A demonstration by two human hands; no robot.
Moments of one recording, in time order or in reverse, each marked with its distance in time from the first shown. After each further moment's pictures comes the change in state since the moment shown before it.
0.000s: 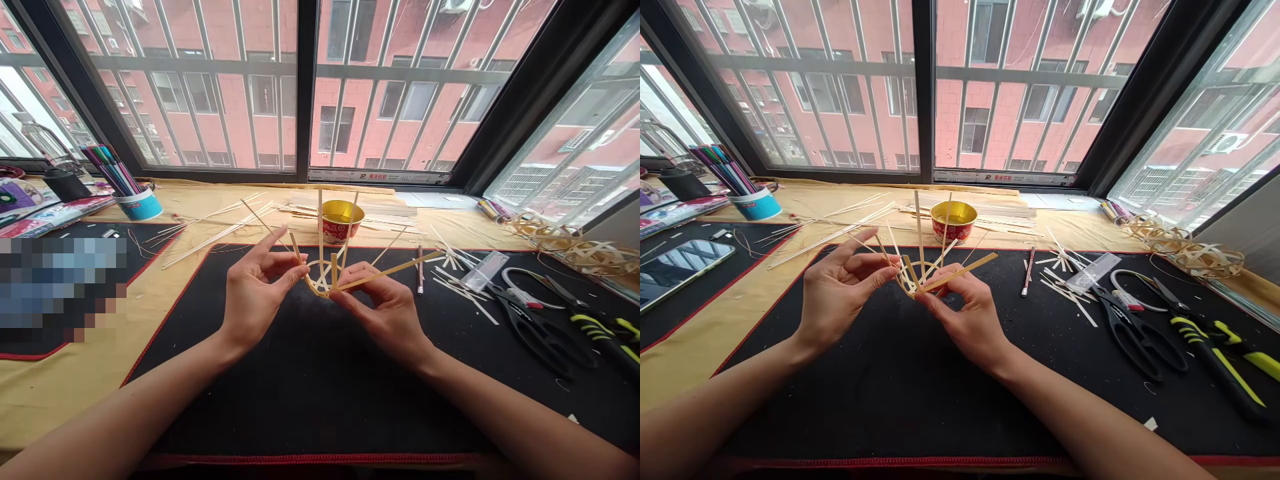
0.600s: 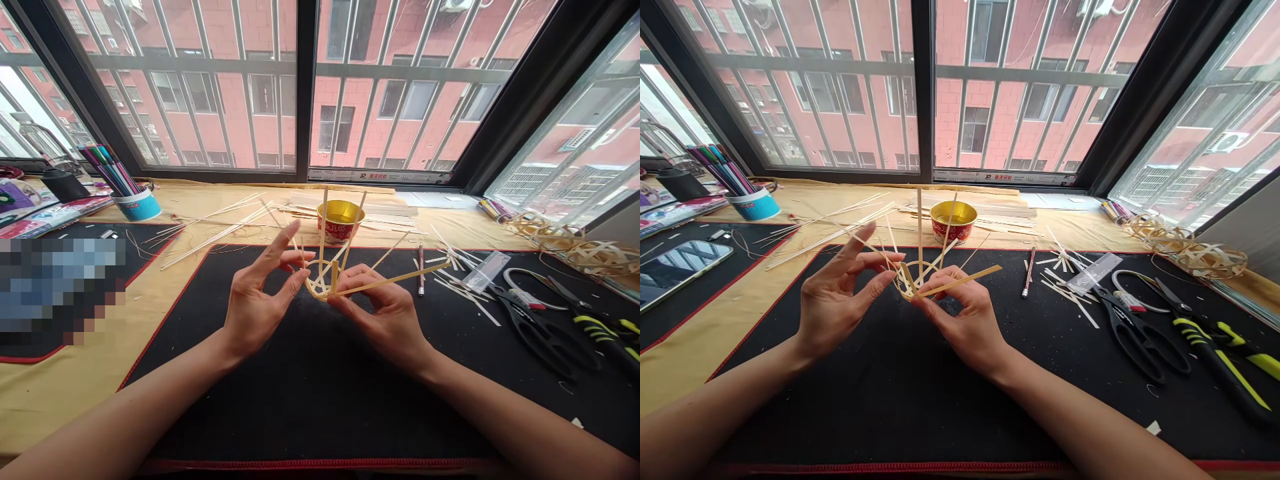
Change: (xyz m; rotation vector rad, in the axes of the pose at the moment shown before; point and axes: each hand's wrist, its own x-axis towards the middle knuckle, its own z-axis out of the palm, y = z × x) left_hand -0.003 -0.002 -0.005 0.211 -0.118 0.231; right_hand 0.001 -0.005 0.001 -0.047 -0.024 -0.028
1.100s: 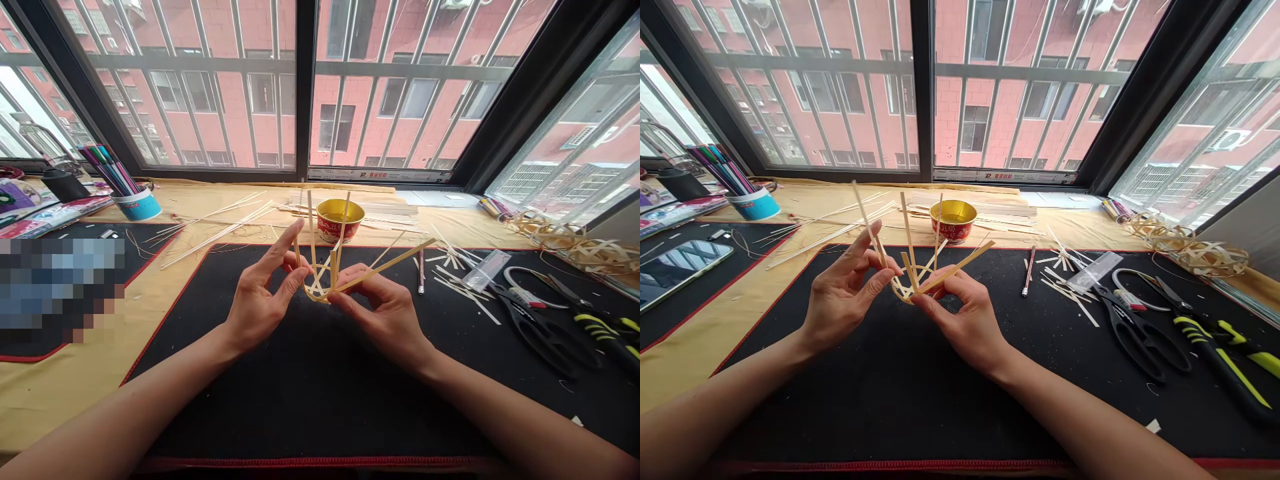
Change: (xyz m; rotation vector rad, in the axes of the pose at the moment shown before) left_hand 0.002 -0.008 0.000 -0.052 -0.091 0.024; right_hand -0.002 0.002 0.000 0.058 -0.016 0.076
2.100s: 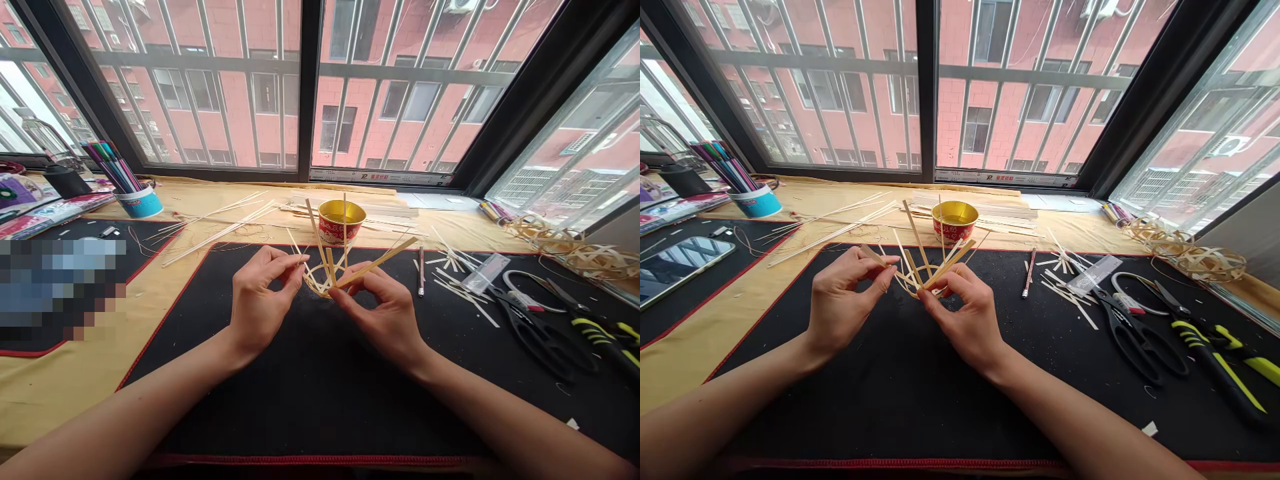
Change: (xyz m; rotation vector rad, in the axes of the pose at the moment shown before) left_hand 0.000 0.004 0.005 0.350 0.181 0.056; right_hand 0.000 0.004 0.003 -0.213 0.111 -0.087
